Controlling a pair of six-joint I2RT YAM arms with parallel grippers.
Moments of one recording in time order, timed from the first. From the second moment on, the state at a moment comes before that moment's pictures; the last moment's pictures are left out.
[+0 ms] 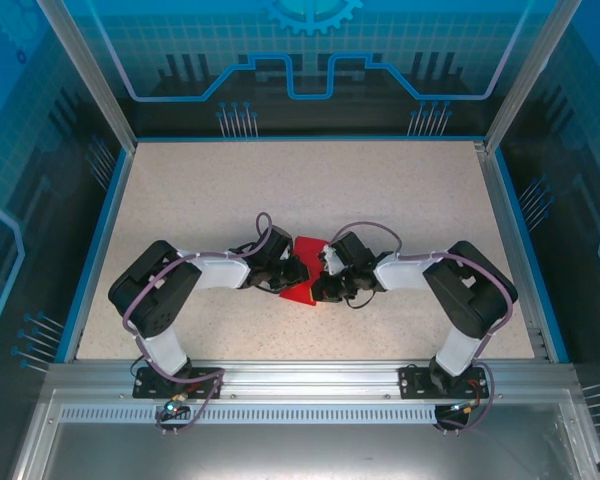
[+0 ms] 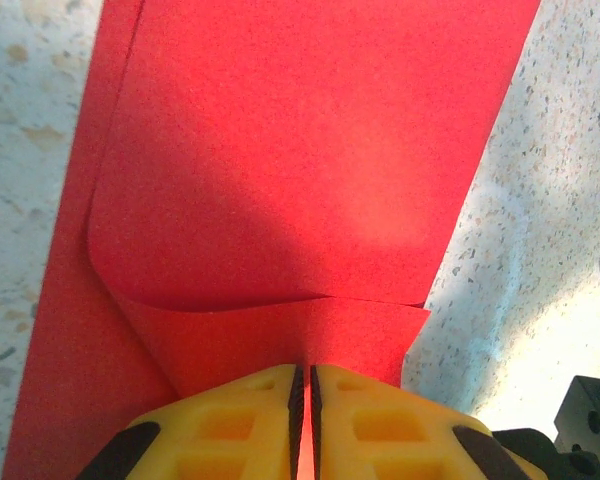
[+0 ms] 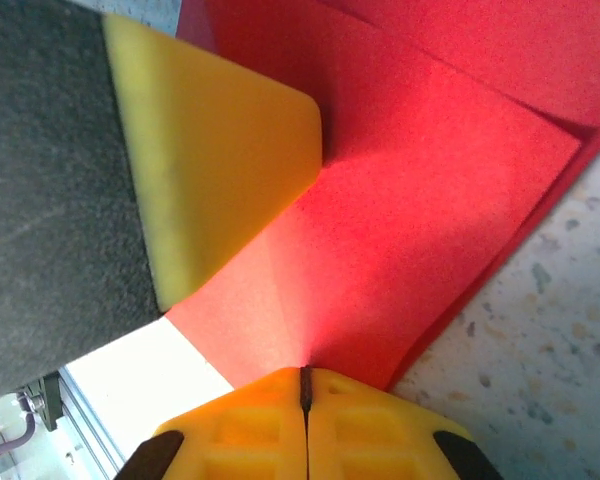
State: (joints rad) left arm -0.62 1.75 0.78 0.02 0.32 -0.98; right arm 0.67 1.71 0.74 -0.08 -0.55 0.64
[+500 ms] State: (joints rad) left arm -0.62 1.75 0.78 0.02 0.32 -0.98; right arm 0.67 1.73 0.73 -0.06 -0.58 0.66
